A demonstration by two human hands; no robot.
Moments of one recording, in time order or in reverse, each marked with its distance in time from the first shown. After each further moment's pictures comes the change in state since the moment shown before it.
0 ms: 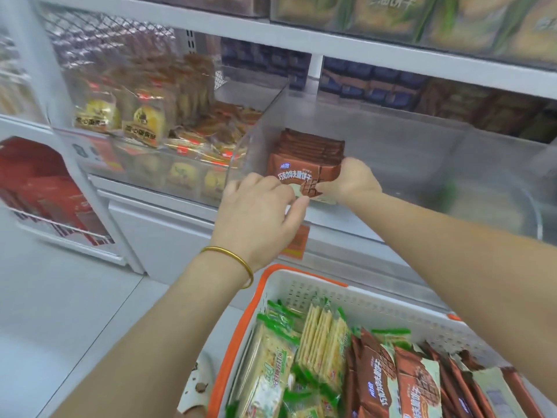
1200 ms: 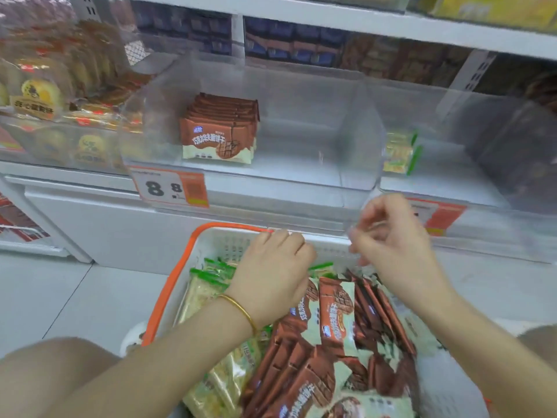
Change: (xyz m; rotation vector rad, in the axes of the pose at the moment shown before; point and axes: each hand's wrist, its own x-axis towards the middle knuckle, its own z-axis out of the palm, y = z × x) left_hand -0.092 0.129 0.059 -0.038 -0.146 0.478; right_hand -0.237 0.127 -0.101 0.387 0.157 -0.095
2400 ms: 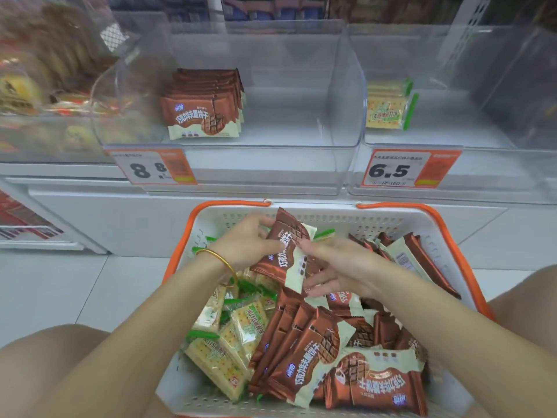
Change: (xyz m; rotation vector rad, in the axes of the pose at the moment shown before) left_hand 0.001 -0.019 0.004 -1.052 -0.451 -0.773; right_hand -0.012 0.064 0.054 0.457 -0.625 0.784
